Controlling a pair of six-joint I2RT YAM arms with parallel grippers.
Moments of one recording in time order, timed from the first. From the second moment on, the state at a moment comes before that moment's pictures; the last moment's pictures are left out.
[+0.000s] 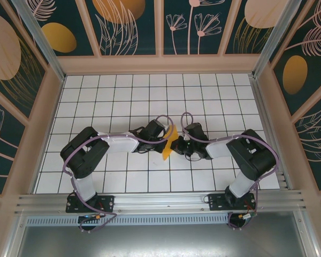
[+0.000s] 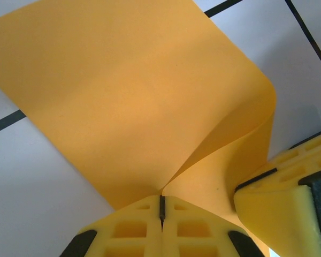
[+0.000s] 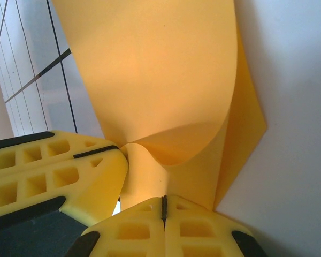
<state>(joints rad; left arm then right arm) -0.82 1.83 0.94 -0.07 0.07 -0.35 0.60 1.65 0.53 0.32 -0.45 0.99</state>
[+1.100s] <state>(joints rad) -0.82 1.84 0.94 -0.07 0.07 -0.34 0.47 1.66 0.65 0.19 -0.49 0.88</state>
